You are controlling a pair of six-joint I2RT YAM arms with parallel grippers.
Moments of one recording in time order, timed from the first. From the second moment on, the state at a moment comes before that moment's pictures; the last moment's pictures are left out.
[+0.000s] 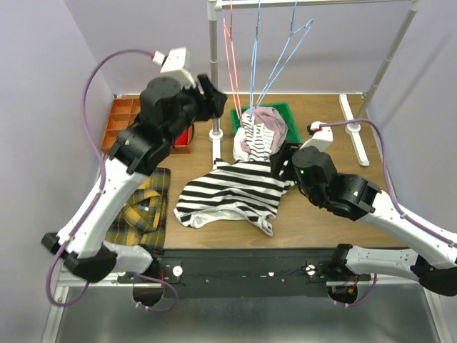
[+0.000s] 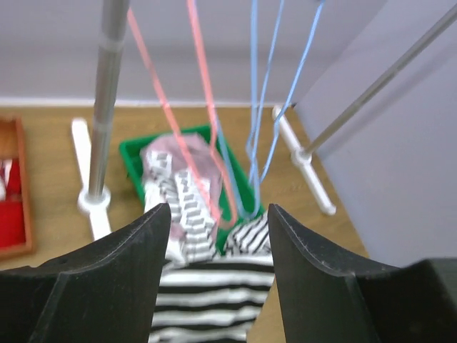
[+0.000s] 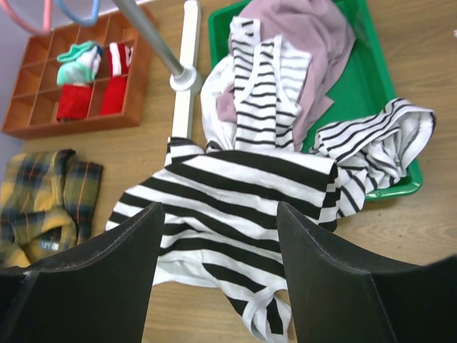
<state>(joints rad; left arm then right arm) -0.65 1.24 1.64 -0.55 -0.20 -0.49 1.00 1.04 1.16 -0.63 0.72 0.70</state>
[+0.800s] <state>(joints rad) -0.73 1.47 1.89 -0.63 -0.37 -0.28 0.52 1.77 2.34 -0.66 0.52 0.48</state>
